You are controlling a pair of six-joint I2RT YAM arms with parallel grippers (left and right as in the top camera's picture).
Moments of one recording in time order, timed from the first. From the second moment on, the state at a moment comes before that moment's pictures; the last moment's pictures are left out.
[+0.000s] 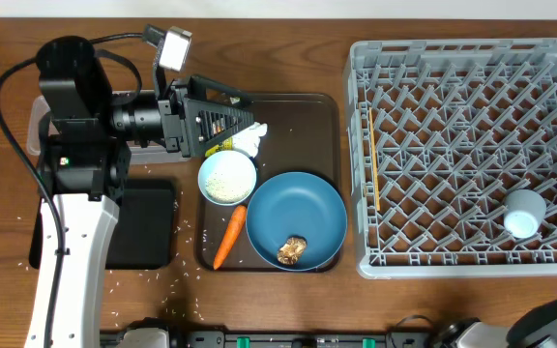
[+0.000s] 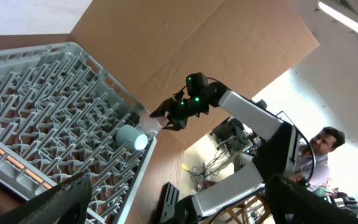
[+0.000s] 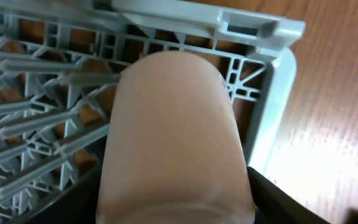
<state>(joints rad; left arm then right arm) 0.01 1.29 1.29 -0.21 1.49 -0.57 -0.85 1.53 1.21 -0.91 0.00 0.54</state>
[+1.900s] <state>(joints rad) -0.30 1.78 1.25 -0.38 -0.11 -0.21 -0.22 1.04 1.30 -1.16 -0.41 0.18</state>
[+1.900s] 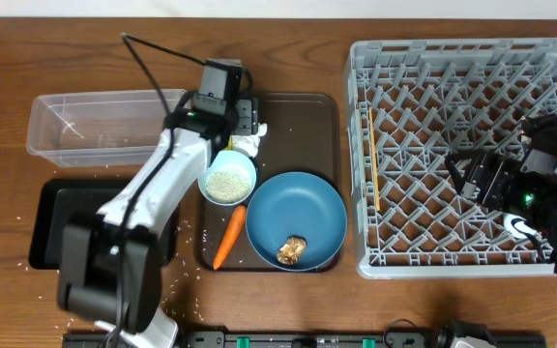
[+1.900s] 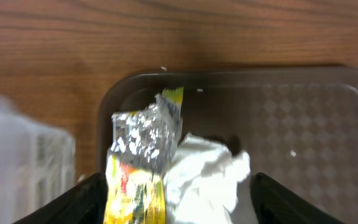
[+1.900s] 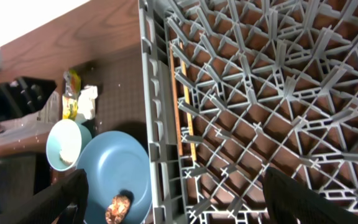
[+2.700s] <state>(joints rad) -0.30 1.93 1.25 -0.21 -0.12 -0.20 -0.22 1.05 1.29 -1.16 -0.41 0.18</state>
